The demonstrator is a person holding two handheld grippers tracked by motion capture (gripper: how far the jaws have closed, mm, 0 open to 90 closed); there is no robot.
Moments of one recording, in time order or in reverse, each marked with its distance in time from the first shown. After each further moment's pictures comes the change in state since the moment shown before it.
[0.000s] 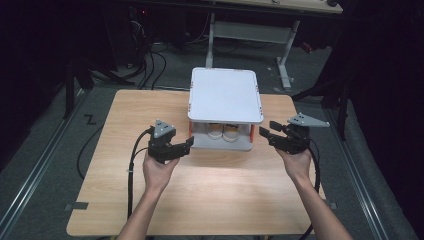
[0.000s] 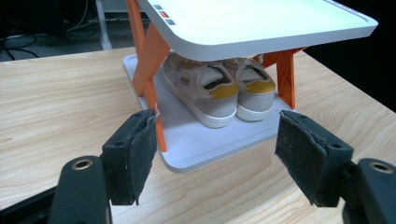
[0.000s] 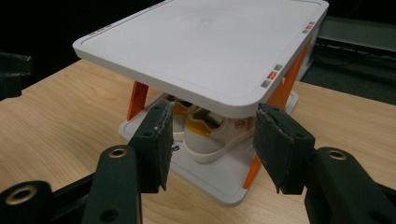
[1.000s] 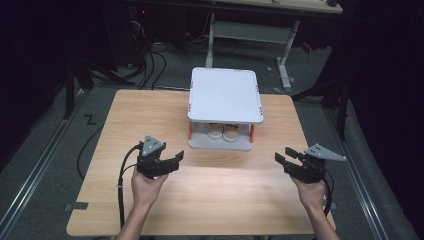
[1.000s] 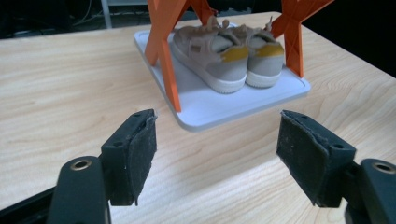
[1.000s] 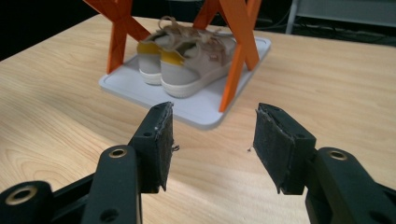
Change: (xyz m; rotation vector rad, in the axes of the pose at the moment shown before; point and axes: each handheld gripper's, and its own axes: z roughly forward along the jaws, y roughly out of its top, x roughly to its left) left arm 0.012 -0.043 -0.021 0.028 0.006 0.017; right arm -0.013 -0.081 -0.041 0.024 -0.071 0.058
